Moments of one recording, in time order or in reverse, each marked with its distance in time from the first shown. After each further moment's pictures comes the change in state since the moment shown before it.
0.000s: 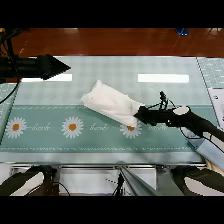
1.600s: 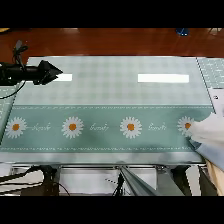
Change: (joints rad) left arm 0.160 -0.303 0.003 0.039 0.167 -0.049; right arm -1.254 0.560 0.822 -1.317 1.216 0.288
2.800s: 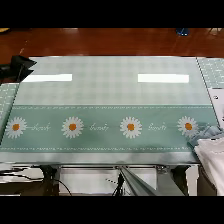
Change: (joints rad) left arm 0.226 -0.099 0.117 -0.124 0.021 0.153; right arm -0.004 0.074 -0.452 -0.354 -0.252 -0.016
